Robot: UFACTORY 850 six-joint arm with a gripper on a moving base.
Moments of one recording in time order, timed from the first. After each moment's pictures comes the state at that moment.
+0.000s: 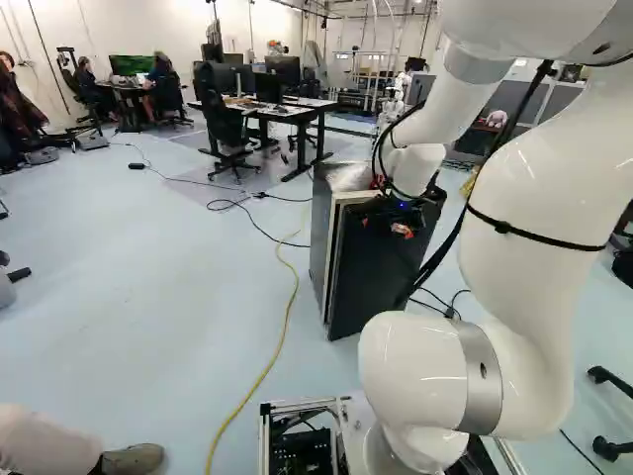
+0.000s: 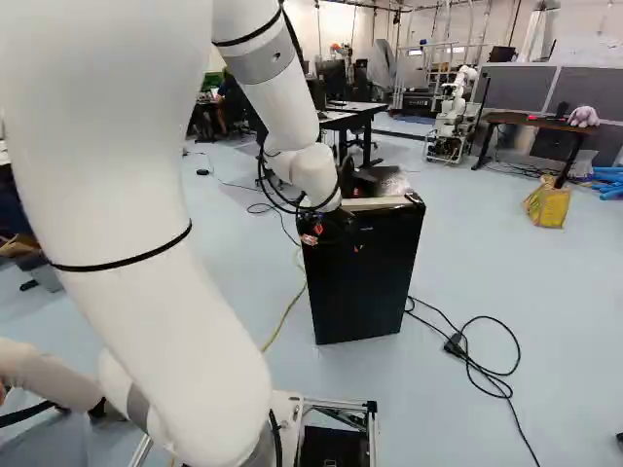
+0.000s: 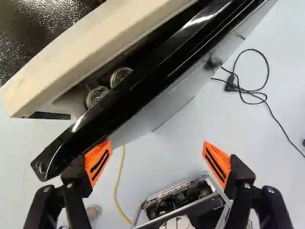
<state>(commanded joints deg) -17.1 -8.7 -41.7 11.7 -7.8 0.0</state>
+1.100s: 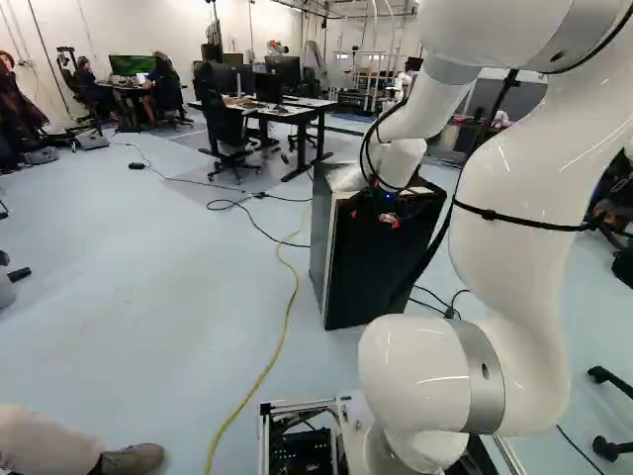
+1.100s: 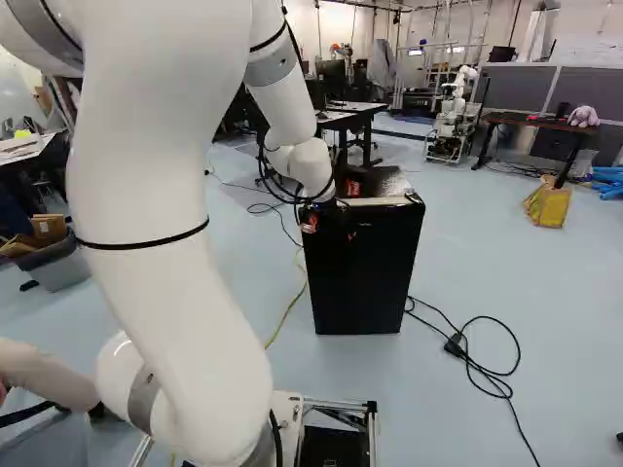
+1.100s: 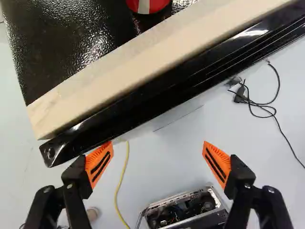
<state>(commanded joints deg) -13.7 -14.1 -48.1 11.7 -7.8 0.0</state>
